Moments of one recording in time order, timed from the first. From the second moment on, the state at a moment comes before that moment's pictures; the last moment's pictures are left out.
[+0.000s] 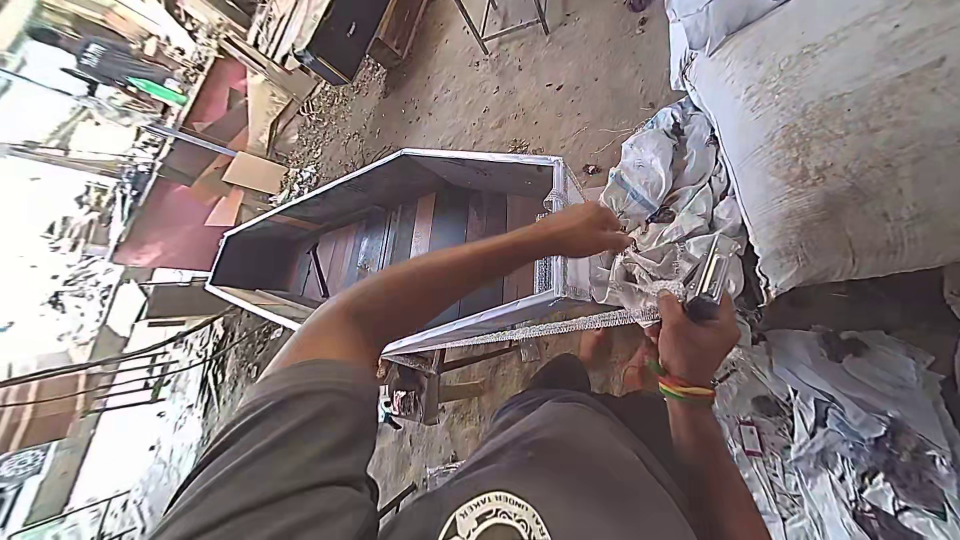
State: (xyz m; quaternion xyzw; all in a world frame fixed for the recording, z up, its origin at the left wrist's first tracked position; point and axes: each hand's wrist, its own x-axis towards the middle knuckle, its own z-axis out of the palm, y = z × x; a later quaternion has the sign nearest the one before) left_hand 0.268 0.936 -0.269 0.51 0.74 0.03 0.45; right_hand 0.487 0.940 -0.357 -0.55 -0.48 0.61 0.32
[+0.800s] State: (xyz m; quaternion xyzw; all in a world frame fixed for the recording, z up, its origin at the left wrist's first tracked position) left_hand 0.321 0.944 -0.339 0.60 0.66 -0.28 0.36; right_hand 0.525 0.970 -0.440 -0.53 -0.41 0.71 0.23
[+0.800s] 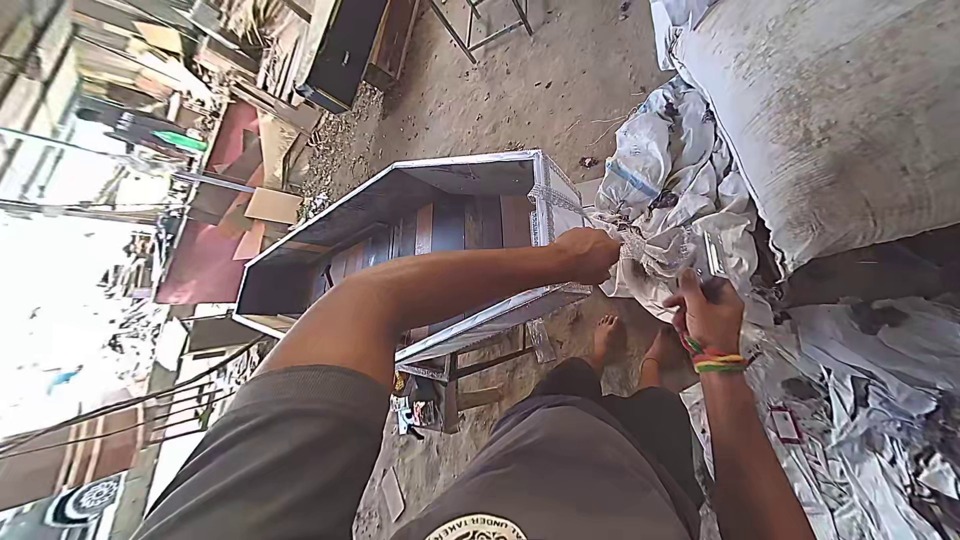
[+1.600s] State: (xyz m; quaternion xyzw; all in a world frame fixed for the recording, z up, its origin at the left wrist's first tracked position) left_hand 0.268 0.918 -0.347 0.66 0.68 -0.25 0.19; right_hand 0.658 0.903 -0.545 -0.68 -0.39 0.62 0.07
